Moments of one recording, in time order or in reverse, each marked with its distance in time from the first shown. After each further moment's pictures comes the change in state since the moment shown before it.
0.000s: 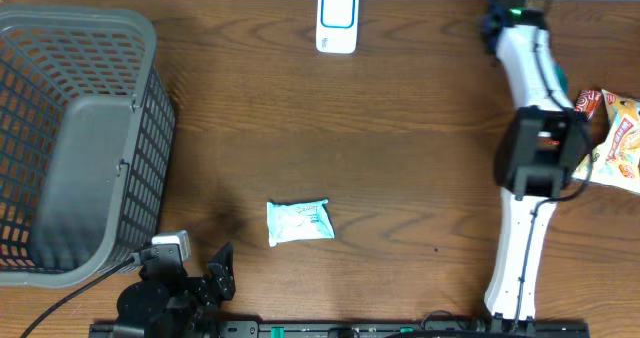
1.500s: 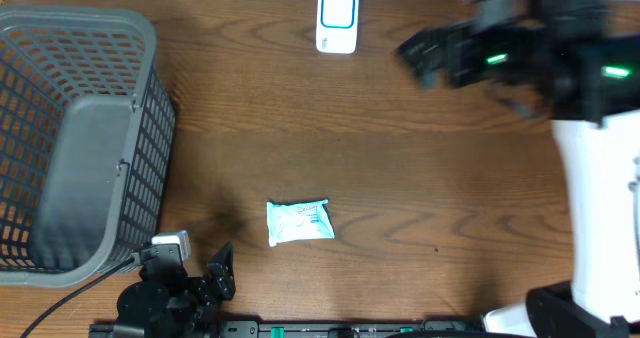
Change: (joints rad) left arm 0.000 0.000 0.000 0.000 0.000 0.000; right arm 0.354 -0.903 -0.179 -0.516 -1.154 0.424
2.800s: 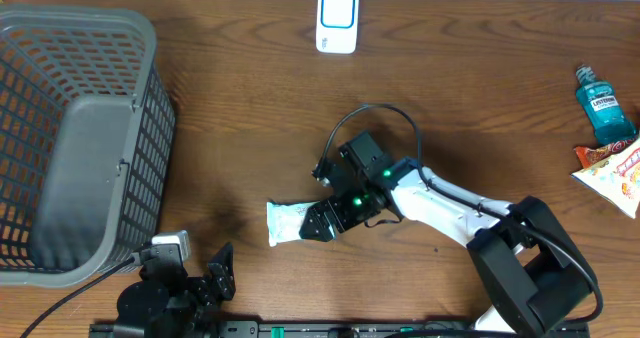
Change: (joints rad) left arm 0.000 0.000 0.000 0.000 0.000 0.000; right arm 0.393 0.115 -1.189 0.882 -0.286 0.169
